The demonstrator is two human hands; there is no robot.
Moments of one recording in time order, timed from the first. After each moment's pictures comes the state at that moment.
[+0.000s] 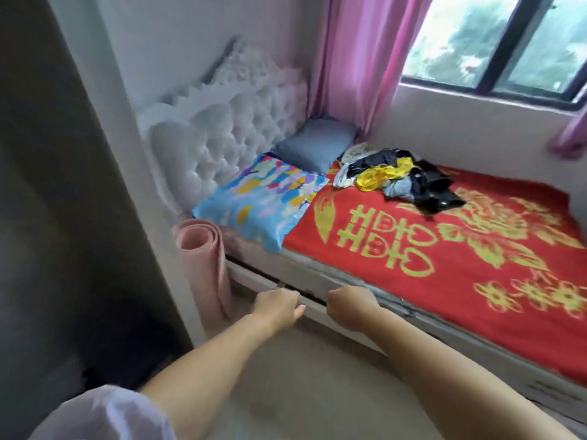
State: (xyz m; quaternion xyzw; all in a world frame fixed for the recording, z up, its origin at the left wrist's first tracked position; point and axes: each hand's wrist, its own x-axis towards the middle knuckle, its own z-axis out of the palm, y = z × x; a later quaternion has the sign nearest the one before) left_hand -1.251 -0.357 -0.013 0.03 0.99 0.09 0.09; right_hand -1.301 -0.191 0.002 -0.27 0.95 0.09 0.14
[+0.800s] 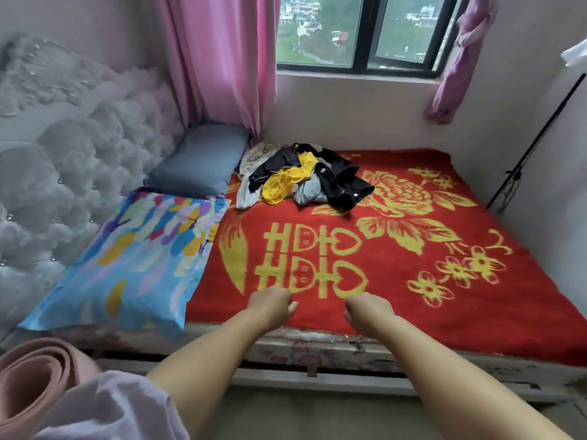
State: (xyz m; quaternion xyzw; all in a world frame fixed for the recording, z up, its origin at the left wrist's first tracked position) left_hand -1.588 -0.204 -0.011 0.21 0.96 0.06 0.17; right_hand -1.542 0.002 -0.005 0.02 0.98 0.01 0.21
